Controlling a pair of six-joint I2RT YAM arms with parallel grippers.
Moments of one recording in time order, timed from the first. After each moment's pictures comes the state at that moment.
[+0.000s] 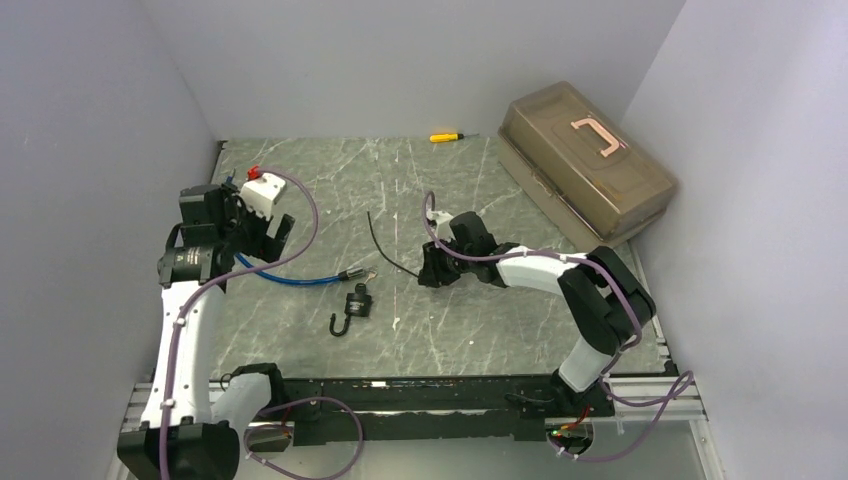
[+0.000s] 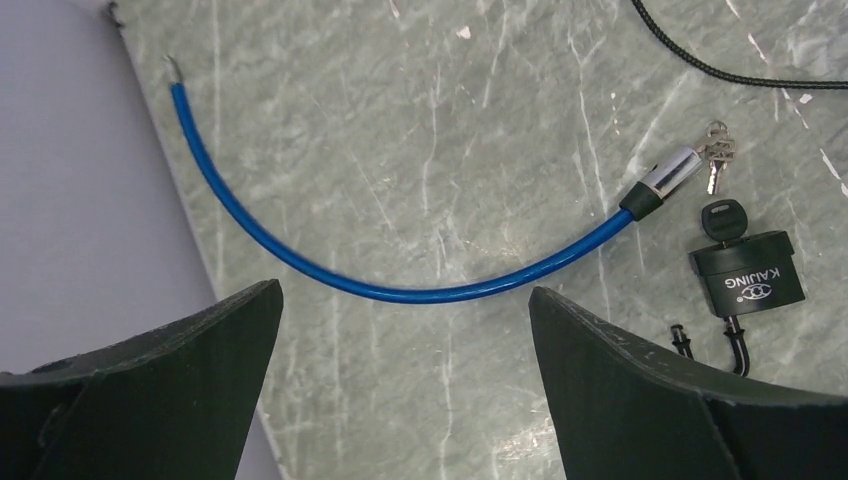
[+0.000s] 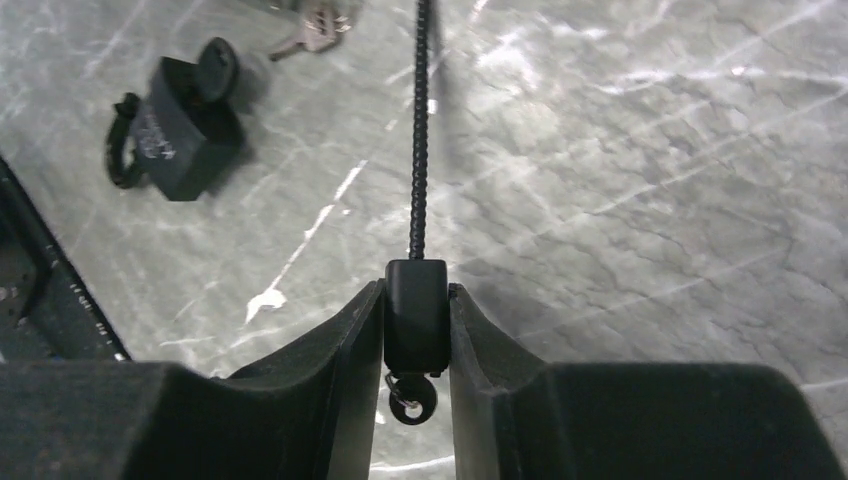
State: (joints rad) left arm 0.09 0.96 1.10 -0.75 0.26 0.54; right arm 0.66 1.65 0.85 0.06 -0.40 0.23
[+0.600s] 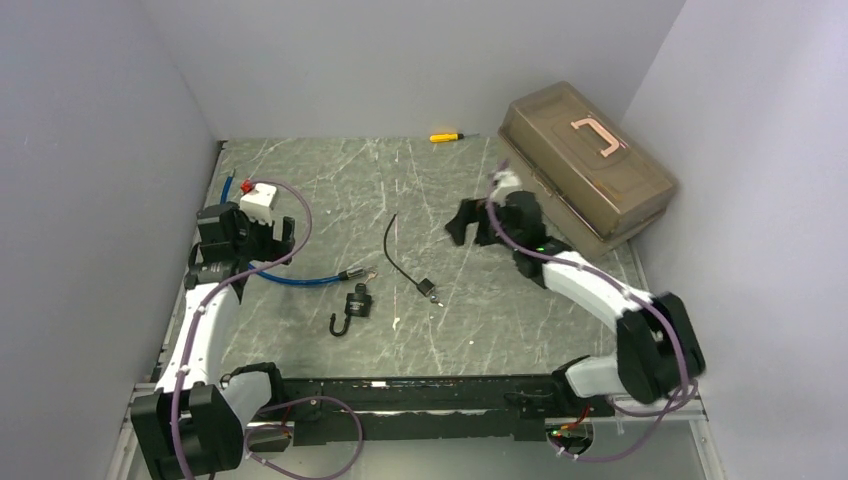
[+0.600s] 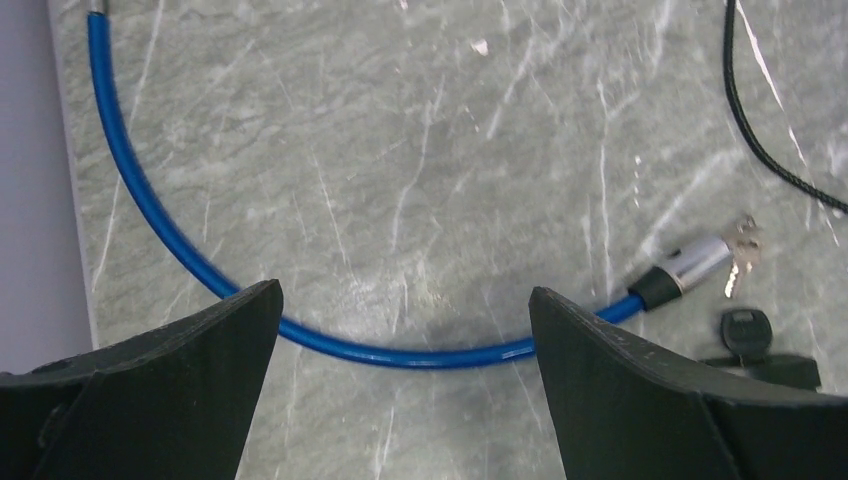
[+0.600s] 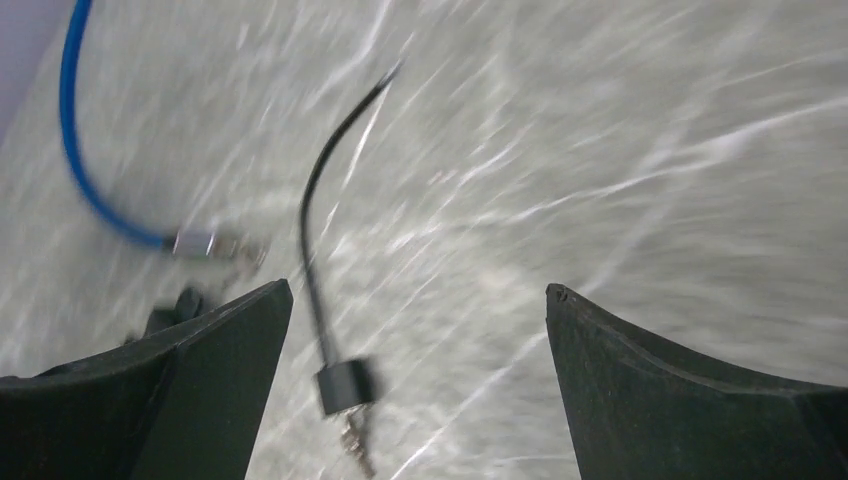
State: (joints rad) left arm 0.16 1.01 0.74 -0.32 0.30 0.31; right arm 0.49 1.44 0.79 0.15 -0.21 0.33
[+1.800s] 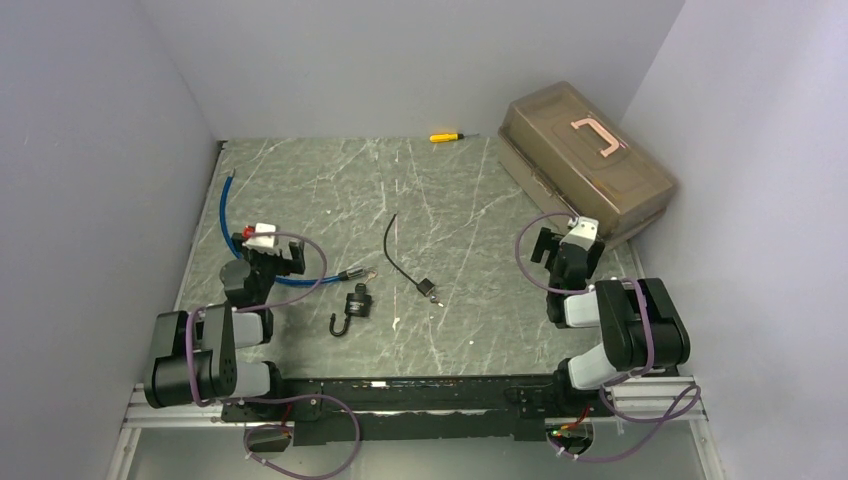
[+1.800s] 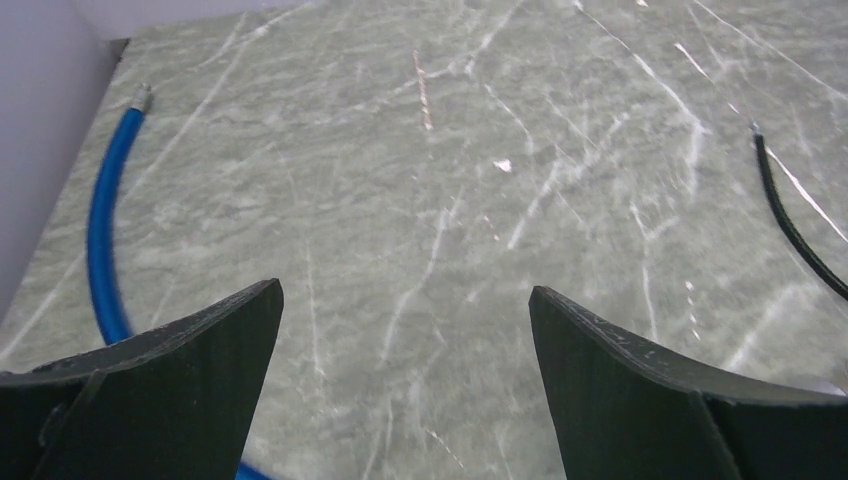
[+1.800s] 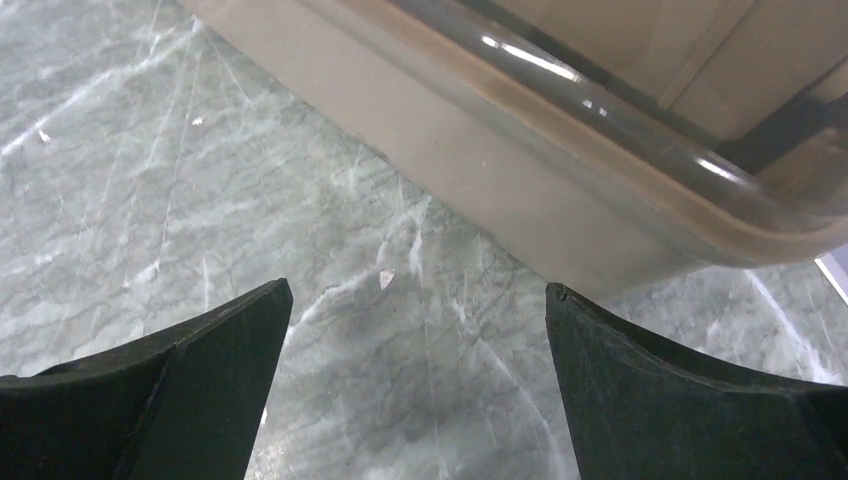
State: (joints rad) left arm 0.17 1.34 0.12 1.16 0.32 0.10; right arm 0.04 1.49 0.24 0.96 0.36 0.09
